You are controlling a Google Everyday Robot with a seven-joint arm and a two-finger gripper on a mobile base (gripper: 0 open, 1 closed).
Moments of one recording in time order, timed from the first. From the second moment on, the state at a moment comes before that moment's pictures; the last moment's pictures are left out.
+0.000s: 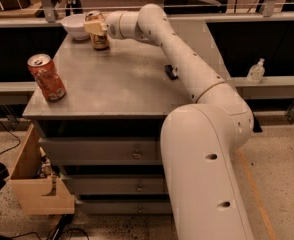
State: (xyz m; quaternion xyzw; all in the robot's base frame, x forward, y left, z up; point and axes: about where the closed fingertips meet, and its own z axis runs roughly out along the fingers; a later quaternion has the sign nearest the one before) arm 0.896 0.172 0.908 -0.36 0.67 0.31 0.56
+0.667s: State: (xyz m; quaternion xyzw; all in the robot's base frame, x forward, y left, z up) arm 0.894 0.119 0.951 -0.39 0.69 0.21 0.57
